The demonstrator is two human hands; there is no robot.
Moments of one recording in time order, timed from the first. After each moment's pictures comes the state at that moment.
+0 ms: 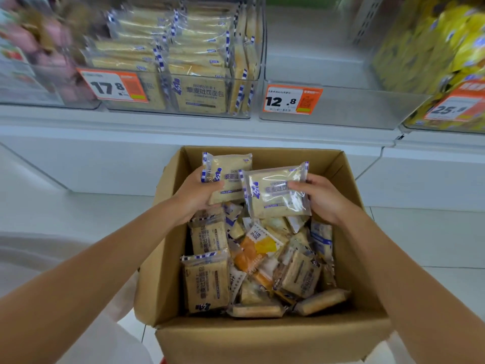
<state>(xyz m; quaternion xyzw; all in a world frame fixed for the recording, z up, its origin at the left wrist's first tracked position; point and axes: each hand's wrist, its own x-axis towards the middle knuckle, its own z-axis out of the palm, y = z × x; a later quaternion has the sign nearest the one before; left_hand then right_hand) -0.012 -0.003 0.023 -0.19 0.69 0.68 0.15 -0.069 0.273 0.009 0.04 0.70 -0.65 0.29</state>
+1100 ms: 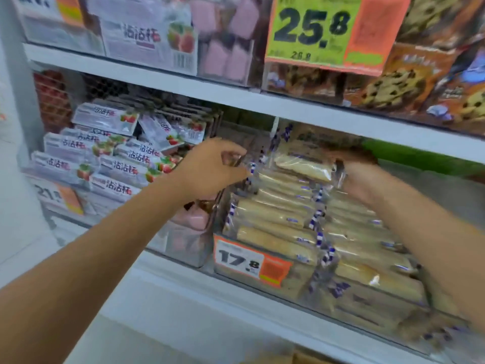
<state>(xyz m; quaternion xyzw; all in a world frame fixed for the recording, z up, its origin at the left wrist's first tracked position) -0.201 -0.287 0.174 -0.06 0.91 0.35 -0.19 -0.359 -0.063 0.178 -0.07 0.71 -0.69 0.08</state>
